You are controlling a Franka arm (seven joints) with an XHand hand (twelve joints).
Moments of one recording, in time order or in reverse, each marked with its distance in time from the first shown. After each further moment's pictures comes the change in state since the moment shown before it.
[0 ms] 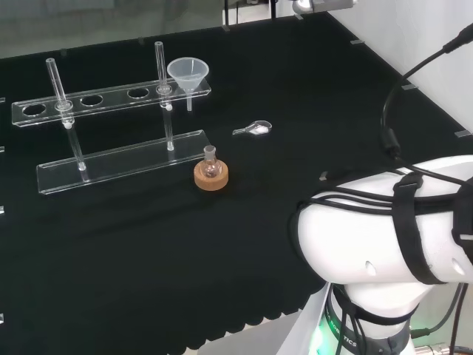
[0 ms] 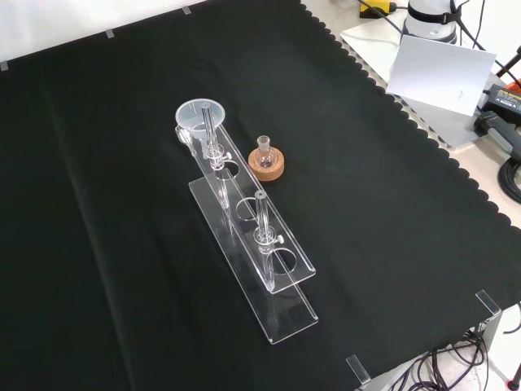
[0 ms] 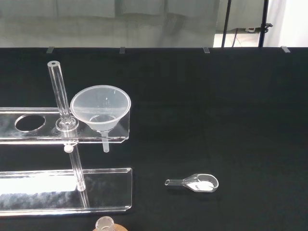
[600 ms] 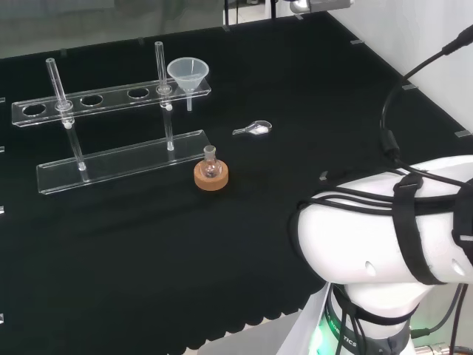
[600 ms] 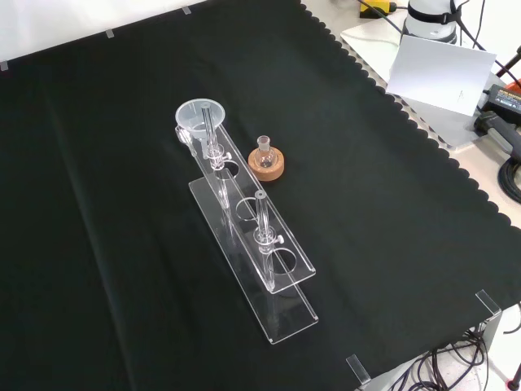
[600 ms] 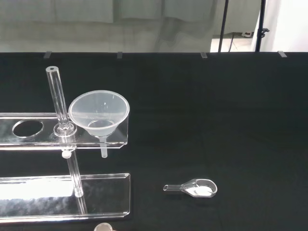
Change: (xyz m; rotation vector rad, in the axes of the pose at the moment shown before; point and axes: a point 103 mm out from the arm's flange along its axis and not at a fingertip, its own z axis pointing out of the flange) arm 0.002 0.002 -0.001 -0.015 -0.004 0.012
